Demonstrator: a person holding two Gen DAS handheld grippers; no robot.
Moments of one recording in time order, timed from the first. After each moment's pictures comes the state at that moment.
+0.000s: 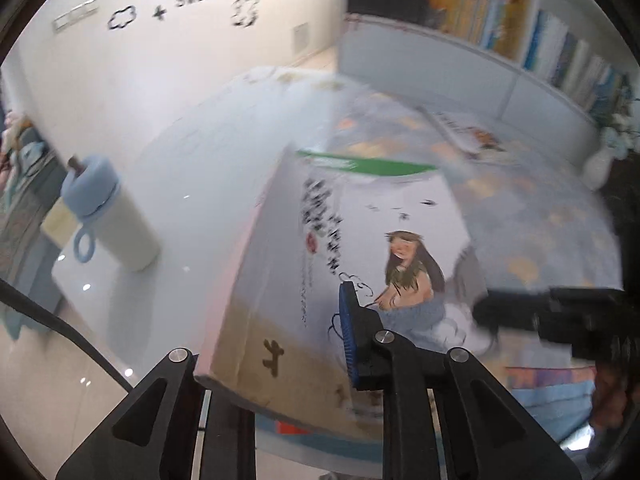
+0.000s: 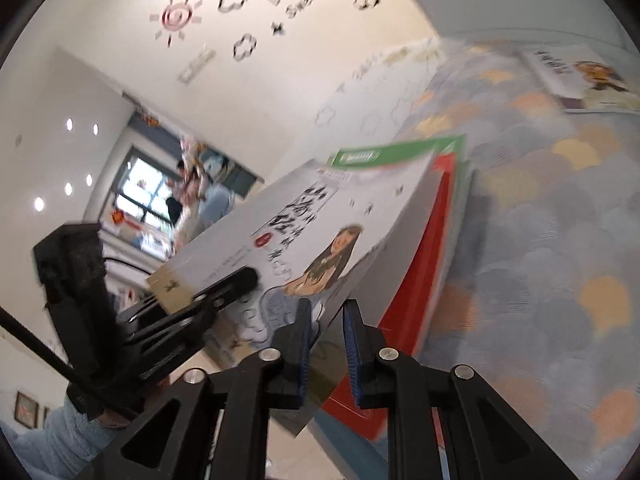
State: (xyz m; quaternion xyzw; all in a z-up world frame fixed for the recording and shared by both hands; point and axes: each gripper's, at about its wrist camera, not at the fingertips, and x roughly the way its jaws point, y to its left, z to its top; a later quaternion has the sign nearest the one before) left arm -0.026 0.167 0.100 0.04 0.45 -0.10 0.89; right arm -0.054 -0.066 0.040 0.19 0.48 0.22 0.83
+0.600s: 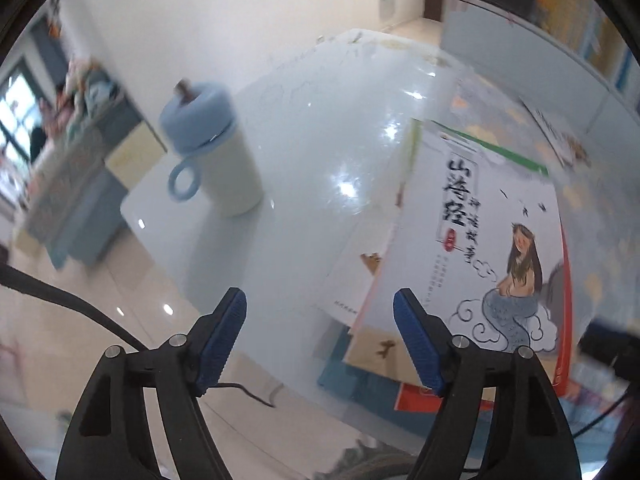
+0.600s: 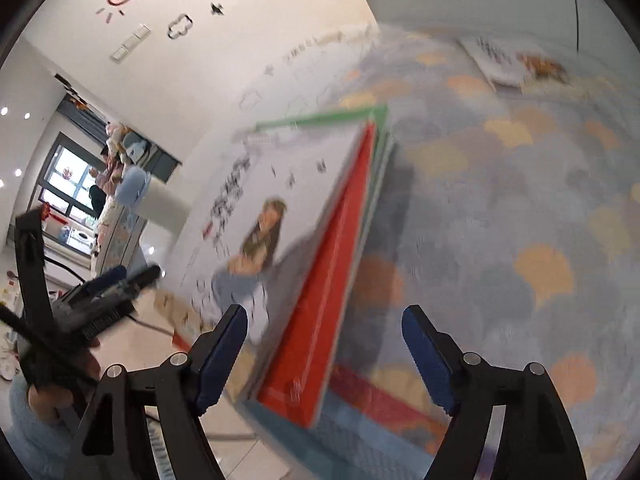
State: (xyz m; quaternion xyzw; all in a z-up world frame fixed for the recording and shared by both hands) left arm -0.022 0.238 0.092 0.00 0.51 0.04 0.86; right arm -0.060 -0.065 0.033 0.13 0.54 0.09 0.82
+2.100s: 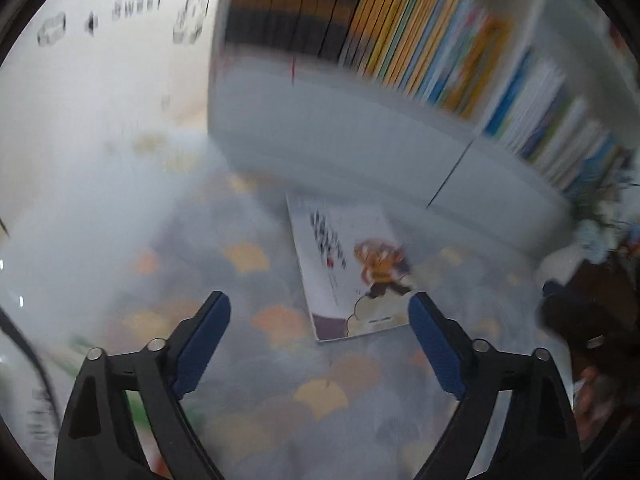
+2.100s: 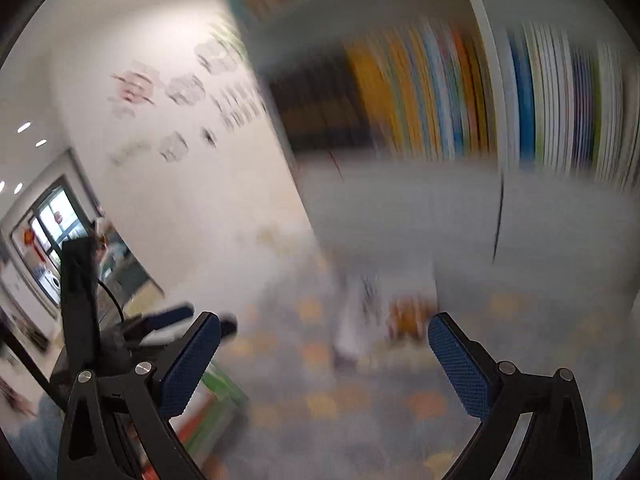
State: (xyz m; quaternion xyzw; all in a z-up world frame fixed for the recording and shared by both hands) left arm 0.169 -0.107 0.108 -0.05 0.43 -0.19 0.88; right arm 0.059 -0.292 0.195 0.08 0.35 0.03 0.93
